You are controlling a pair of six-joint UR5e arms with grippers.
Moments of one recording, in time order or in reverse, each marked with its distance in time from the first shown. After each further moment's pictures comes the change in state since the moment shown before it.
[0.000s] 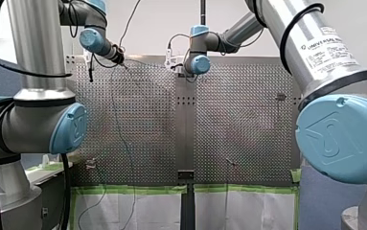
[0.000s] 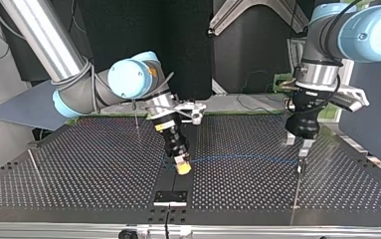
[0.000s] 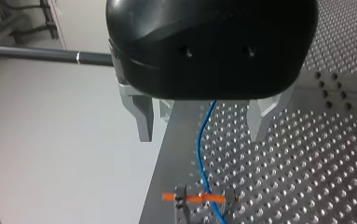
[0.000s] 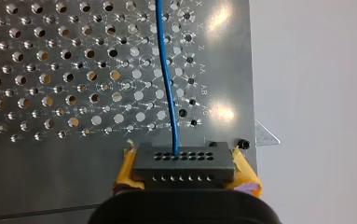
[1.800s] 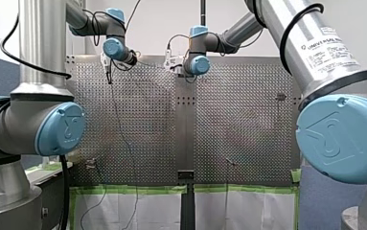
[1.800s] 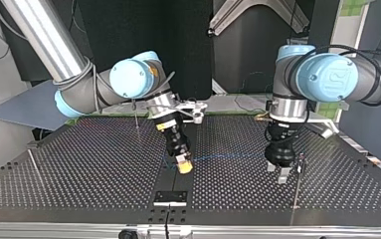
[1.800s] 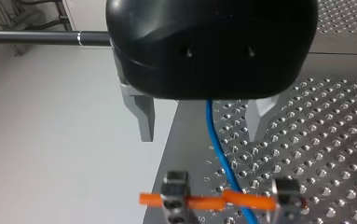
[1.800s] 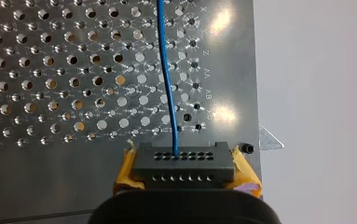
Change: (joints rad) left arm -0.153 -0.209 0.171 0.109 -0.200 -0.006; right arm 0.004 0.004 0.000 0.001 -0.002 0.000
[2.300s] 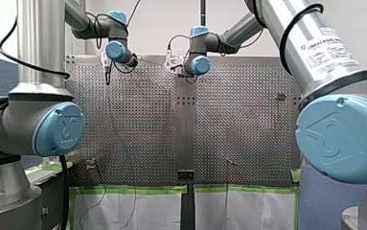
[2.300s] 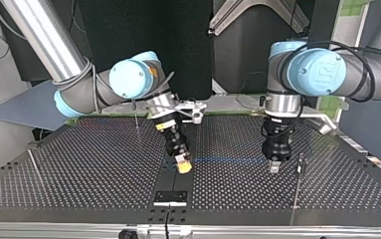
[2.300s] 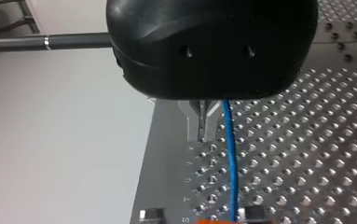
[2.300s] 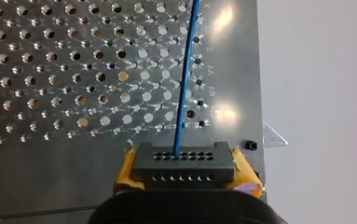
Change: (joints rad) left arm -0.030 0.000 -0.041 0.044 -0.064 0.121; right arm -0.004 0.000 0.005 0.003 0.000 -0.002
